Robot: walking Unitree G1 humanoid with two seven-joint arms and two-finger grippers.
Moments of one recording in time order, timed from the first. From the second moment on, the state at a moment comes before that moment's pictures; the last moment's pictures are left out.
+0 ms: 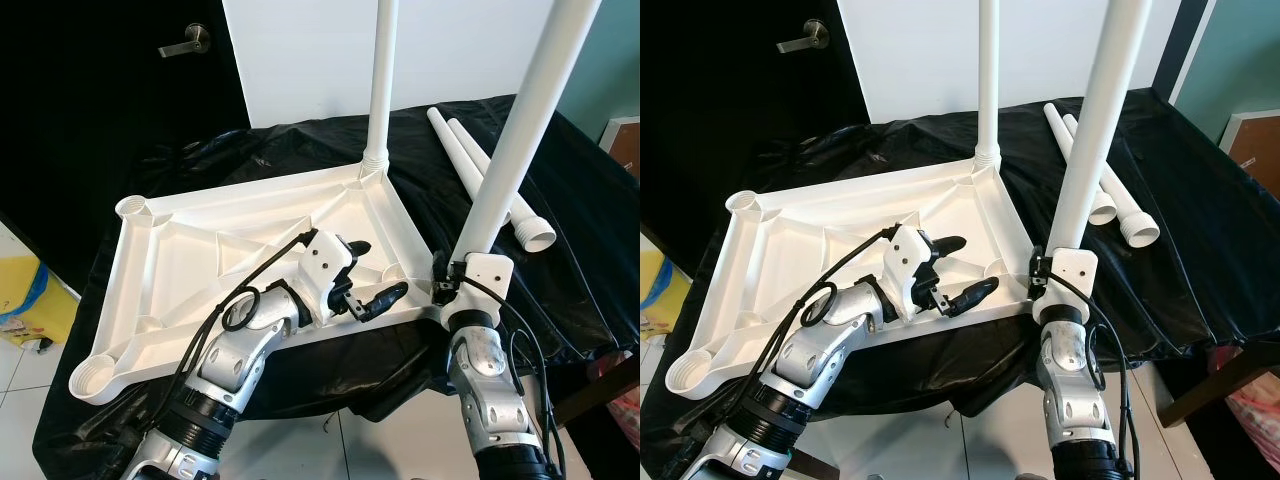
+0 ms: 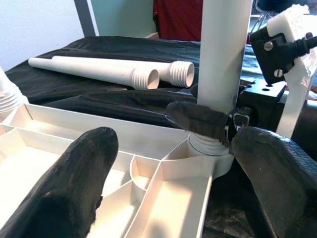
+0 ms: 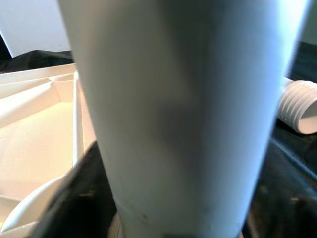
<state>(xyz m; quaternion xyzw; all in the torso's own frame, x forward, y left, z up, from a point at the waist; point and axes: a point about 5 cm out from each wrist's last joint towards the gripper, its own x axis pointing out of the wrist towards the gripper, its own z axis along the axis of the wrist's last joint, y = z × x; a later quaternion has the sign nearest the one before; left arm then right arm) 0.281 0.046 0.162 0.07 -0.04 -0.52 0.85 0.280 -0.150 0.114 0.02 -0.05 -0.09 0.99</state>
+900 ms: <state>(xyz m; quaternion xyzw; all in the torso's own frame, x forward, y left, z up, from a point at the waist) 0.273 0.050 0.145 0.08 0.00 -0.53 0.84 0.288 -0.186 0.144 -0.10 -0.07 0.21 0.97</state>
